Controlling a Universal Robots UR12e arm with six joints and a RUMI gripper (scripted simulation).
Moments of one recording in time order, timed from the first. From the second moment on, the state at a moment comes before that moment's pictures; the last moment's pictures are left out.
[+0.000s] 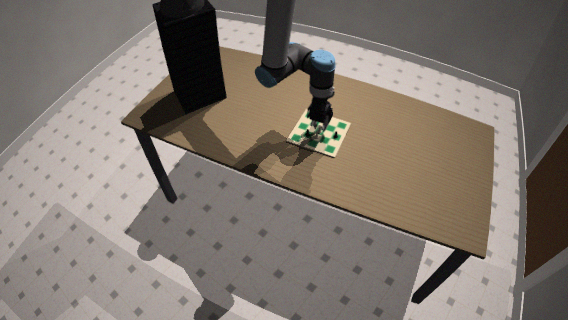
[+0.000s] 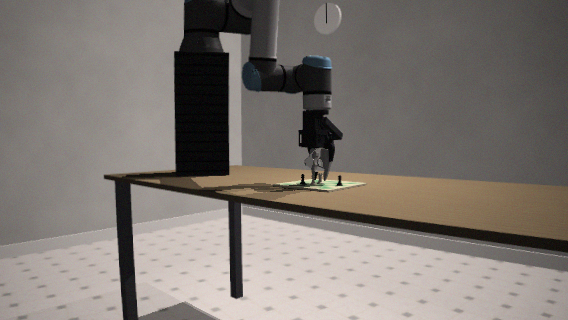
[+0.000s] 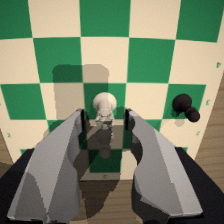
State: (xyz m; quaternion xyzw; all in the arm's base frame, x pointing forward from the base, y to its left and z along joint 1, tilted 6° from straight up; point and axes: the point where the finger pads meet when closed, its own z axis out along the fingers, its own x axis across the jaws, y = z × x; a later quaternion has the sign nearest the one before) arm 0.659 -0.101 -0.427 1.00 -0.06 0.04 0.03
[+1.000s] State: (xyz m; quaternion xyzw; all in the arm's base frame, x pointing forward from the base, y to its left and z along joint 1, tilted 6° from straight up) arm 0.652 -0.095 -0.340 1.00 -0.06 0.04 0.03
